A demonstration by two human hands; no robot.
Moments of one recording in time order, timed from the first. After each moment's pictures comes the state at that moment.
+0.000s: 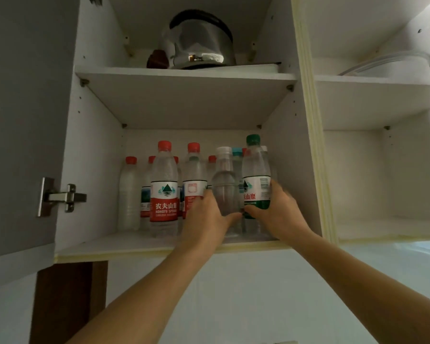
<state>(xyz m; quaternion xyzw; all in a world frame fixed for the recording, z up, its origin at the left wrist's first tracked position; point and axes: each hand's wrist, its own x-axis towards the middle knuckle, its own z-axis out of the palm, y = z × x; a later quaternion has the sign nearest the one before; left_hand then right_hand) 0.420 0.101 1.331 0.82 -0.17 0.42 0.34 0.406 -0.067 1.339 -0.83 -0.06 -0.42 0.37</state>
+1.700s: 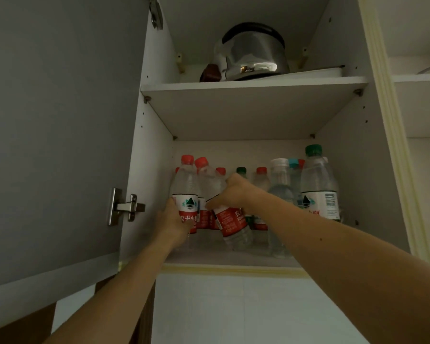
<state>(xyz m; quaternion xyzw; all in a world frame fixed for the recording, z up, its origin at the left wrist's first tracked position) 0.448 0.264 1.353 0.80 -0.07 0.36 0.48 0.473 0.102 1.434 -0.89 -0.19 -0.18 0.37</state>
